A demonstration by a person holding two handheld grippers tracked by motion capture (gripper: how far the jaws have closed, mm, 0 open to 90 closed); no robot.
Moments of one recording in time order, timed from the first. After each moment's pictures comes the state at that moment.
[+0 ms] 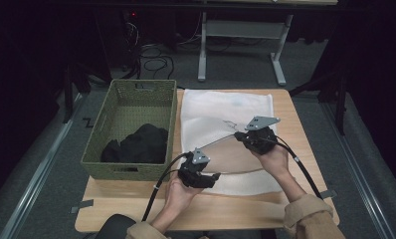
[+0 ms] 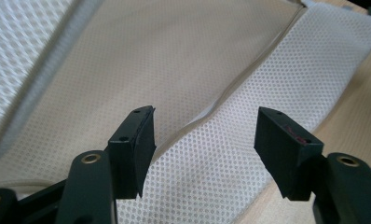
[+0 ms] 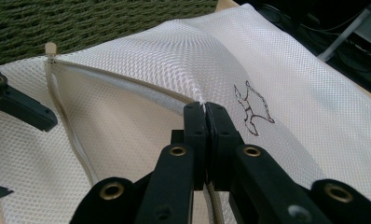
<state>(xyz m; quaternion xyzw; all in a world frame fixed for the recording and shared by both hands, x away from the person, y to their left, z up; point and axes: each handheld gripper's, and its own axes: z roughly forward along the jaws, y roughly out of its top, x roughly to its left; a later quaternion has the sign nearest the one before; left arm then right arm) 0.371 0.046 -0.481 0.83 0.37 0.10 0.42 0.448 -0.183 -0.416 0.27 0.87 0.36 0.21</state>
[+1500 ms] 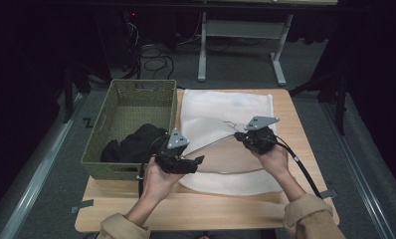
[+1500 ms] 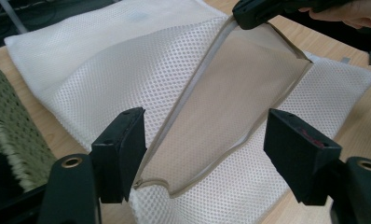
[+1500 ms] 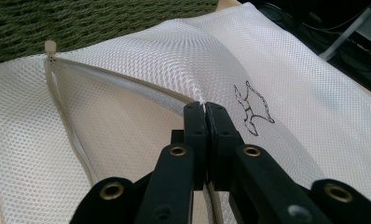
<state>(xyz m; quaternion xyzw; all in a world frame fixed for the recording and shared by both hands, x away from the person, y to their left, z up) 0.371 0.100 -0.411 0.81 0.37 0.16 0.43 0.449 -0.182 -0.417 0.26 0.87 0.36 0.21</state>
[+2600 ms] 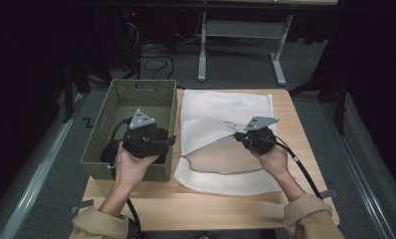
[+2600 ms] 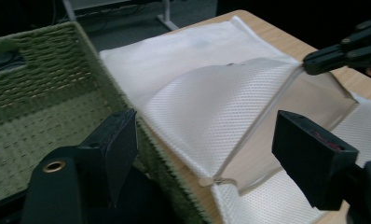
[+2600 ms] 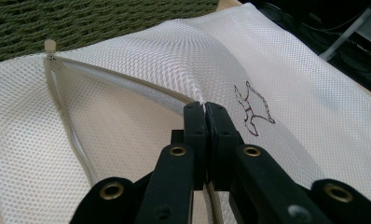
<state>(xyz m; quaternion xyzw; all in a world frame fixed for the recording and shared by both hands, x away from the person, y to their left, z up) 0.383 0.173 -0.372 0.76 0.44 0.20 0.44 0.449 -0.182 -0.418 0.26 0.87 0.36 0.21</state>
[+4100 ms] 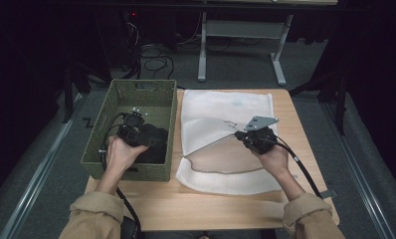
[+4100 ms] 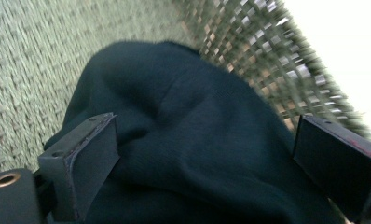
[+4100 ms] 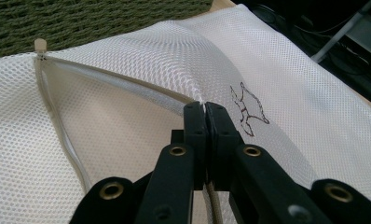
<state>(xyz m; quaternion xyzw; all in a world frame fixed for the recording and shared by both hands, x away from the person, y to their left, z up) 0.465 0.215 -0.435 0.80 0.53 0.09 0.26 0.450 -0.183 -0.418 0.26 0.87 0.35 0.22</state>
